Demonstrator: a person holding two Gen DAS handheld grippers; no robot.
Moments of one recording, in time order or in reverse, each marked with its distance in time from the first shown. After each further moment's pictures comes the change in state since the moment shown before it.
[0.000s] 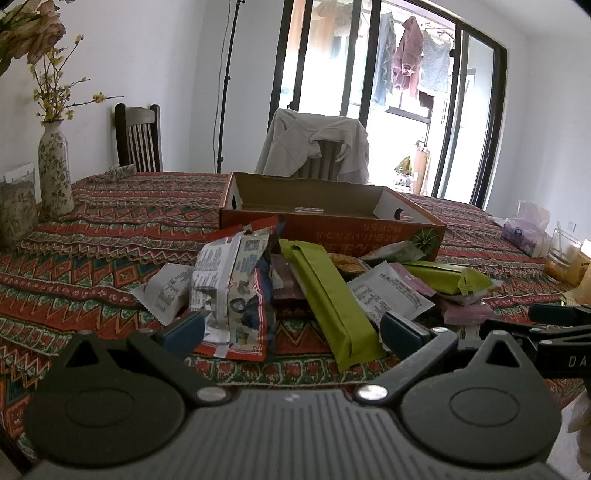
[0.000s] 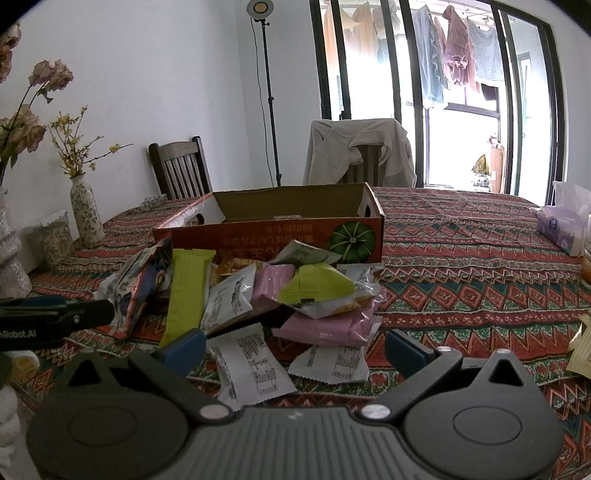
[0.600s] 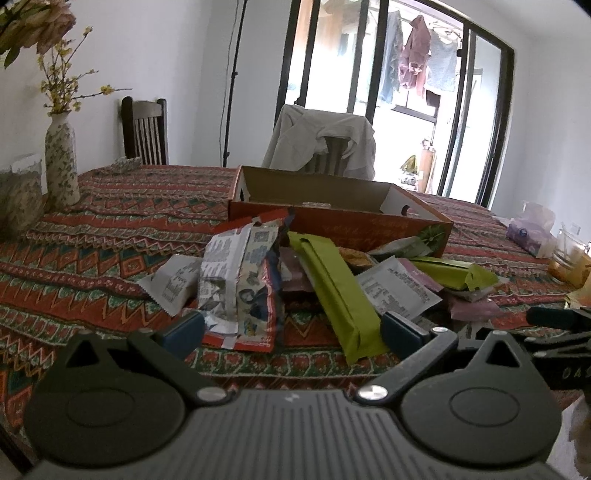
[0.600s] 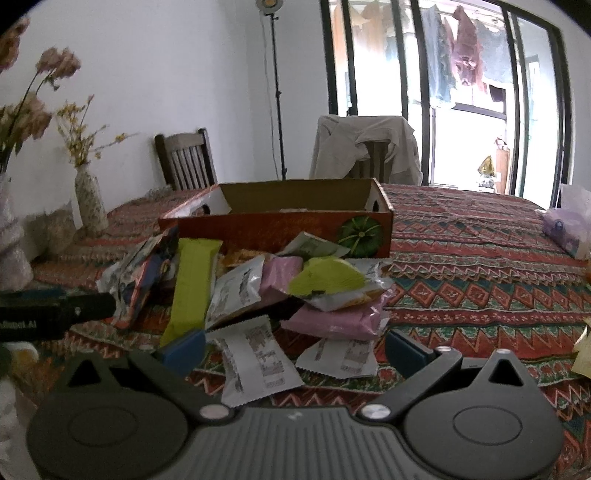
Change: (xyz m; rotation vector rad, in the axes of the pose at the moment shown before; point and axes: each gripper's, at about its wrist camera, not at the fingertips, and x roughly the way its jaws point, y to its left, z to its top) left arm 0.000 0.006 -0.007 -0.027 0.017 0.020; right arm 0.004 0.011 -0.004 -0.040 0.023 0.006
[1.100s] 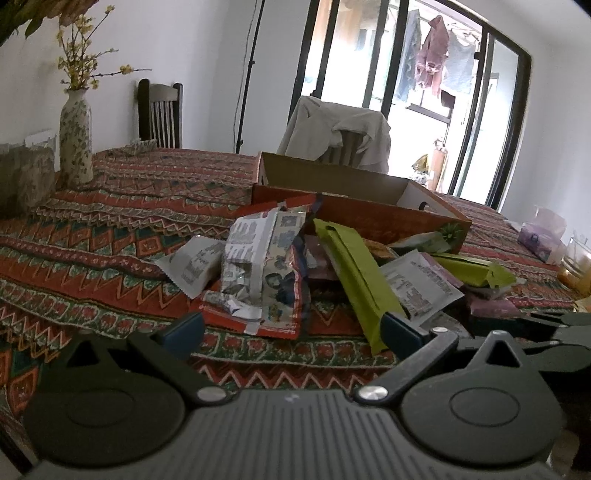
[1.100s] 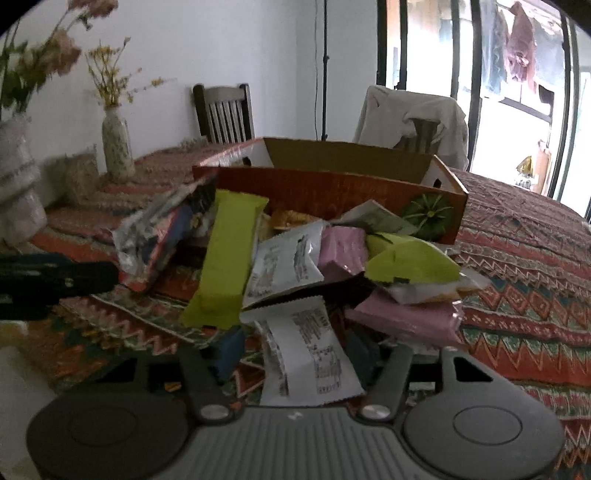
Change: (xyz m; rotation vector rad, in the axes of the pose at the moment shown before) left arm 0.004 0.021 -0.003 -0.058 0.029 0.016; right arm 0.053 0.034 0.001 -0.125 0.125 0.074
